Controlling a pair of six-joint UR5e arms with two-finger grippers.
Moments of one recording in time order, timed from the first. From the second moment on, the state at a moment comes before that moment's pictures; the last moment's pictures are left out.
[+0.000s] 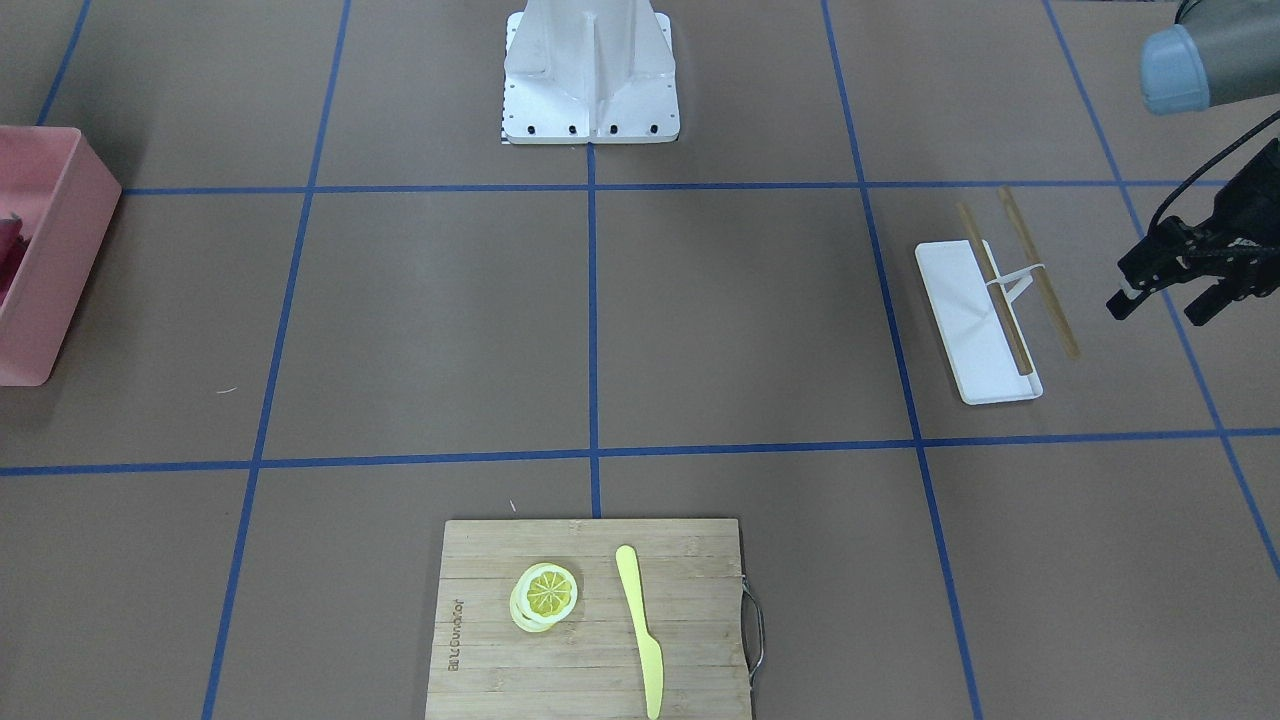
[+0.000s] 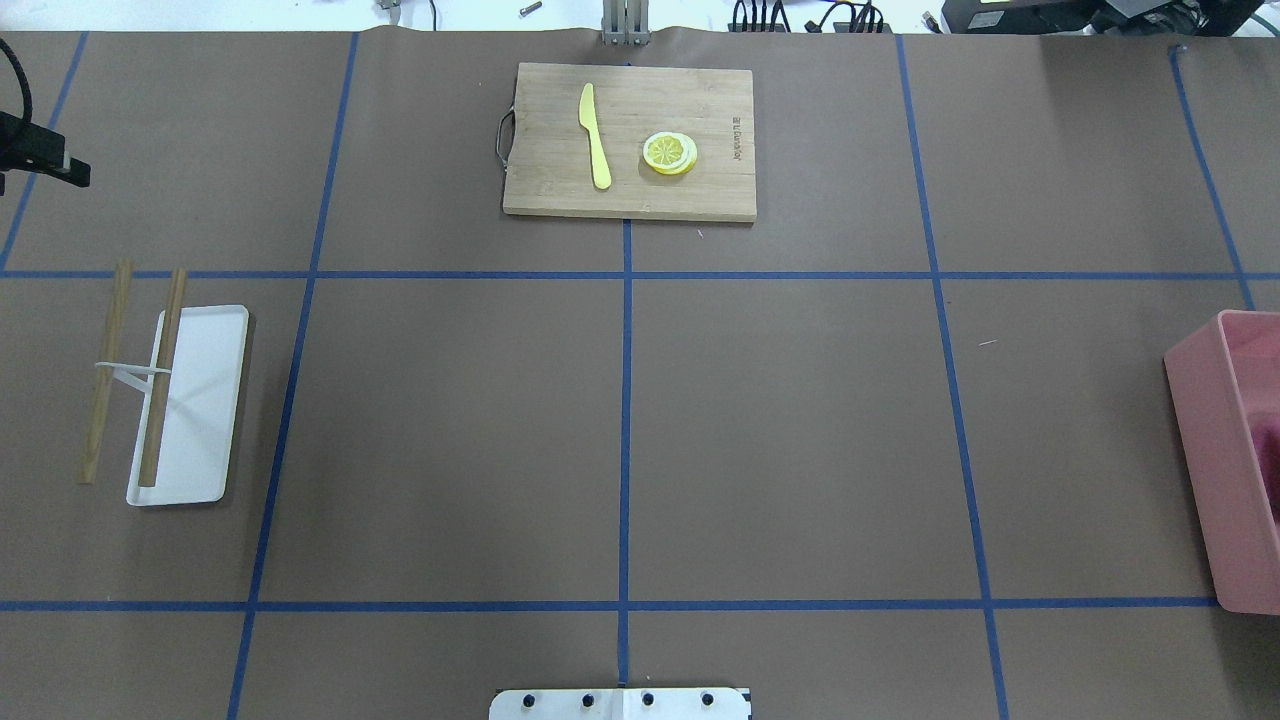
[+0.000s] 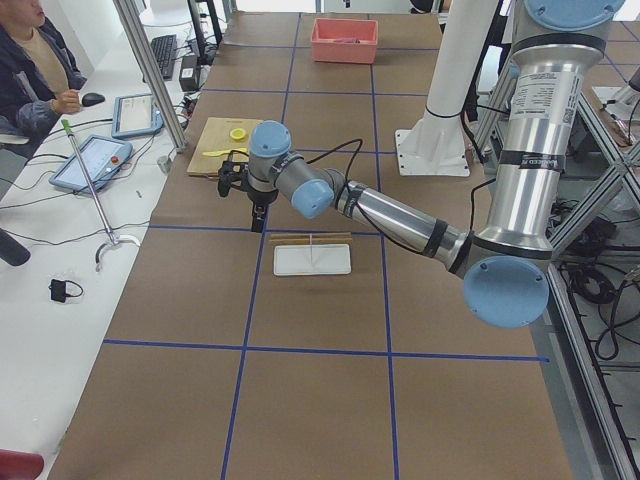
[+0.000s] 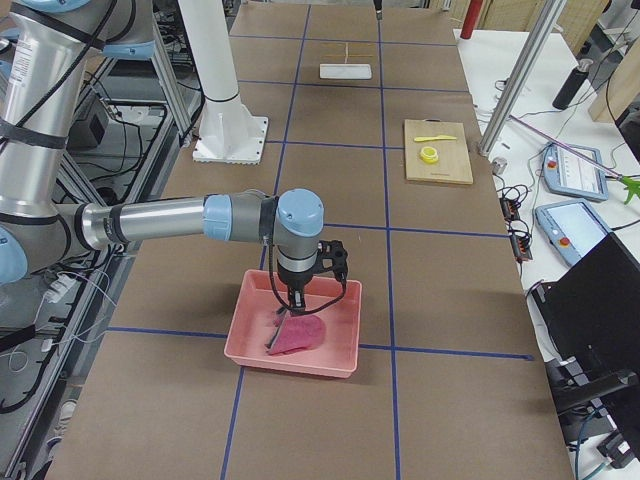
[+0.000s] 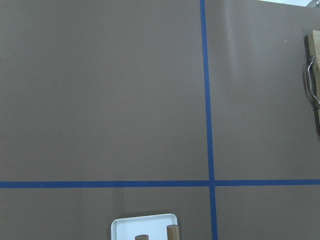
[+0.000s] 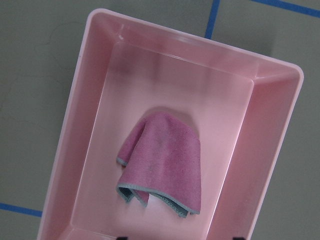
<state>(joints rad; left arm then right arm) -1.25 -1.67 -1.84 -1.92 -2.31 -0.70 1.51 -1.90 2.04 -1.77 2.30 -0.20</state>
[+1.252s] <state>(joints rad) -1.49 -1.42 -1.79 -1.75 -2.42 -0.04 1.51 -1.79 1.92 -1.71 2.31 -0.21</state>
